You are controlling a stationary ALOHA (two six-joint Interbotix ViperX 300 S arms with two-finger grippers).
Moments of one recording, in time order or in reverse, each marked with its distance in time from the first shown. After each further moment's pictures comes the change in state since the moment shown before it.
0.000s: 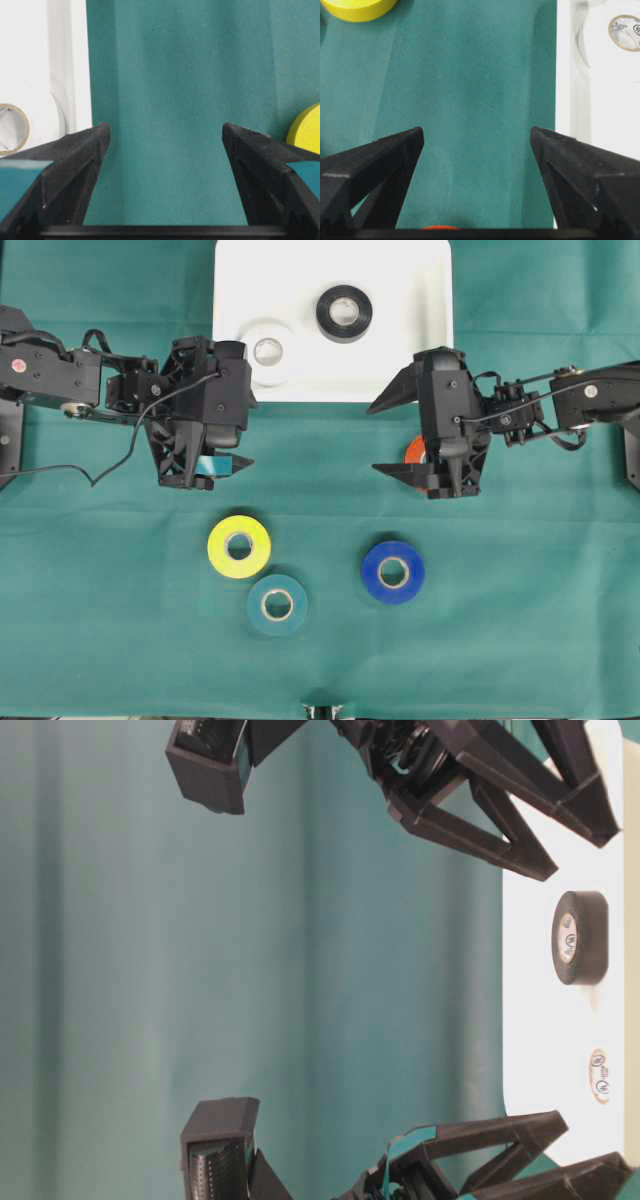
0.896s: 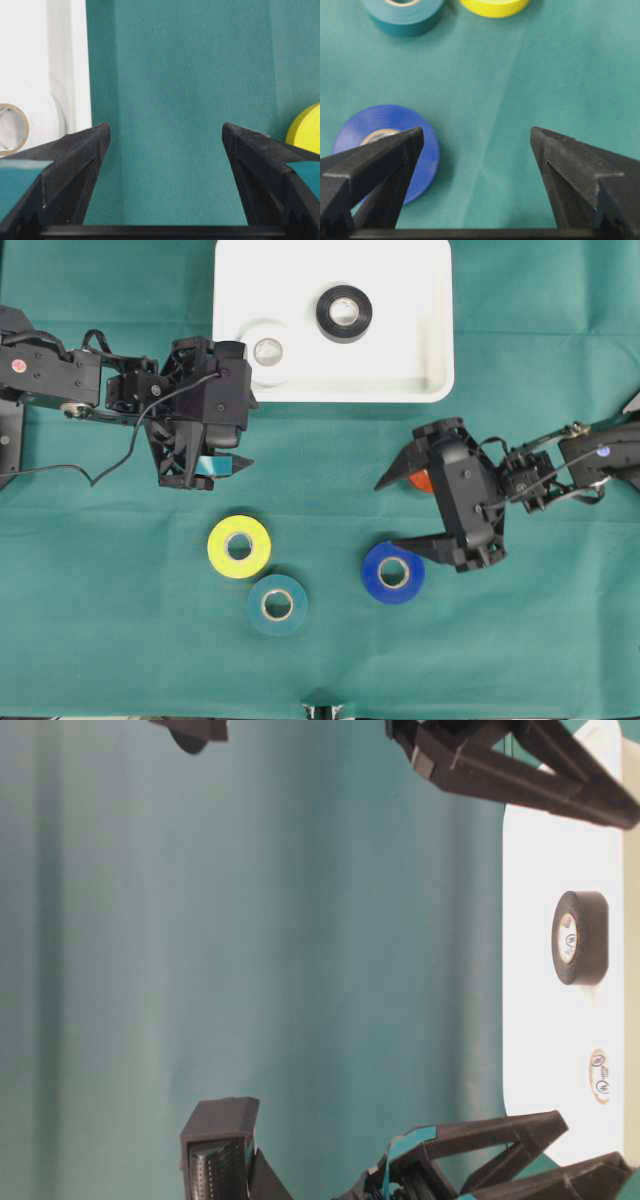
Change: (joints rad) left arm 0.000 0.000 0.000 0.000 0.000 -0.002; right arm 0.219 0.000 0.011 0.000 0.000 0.002
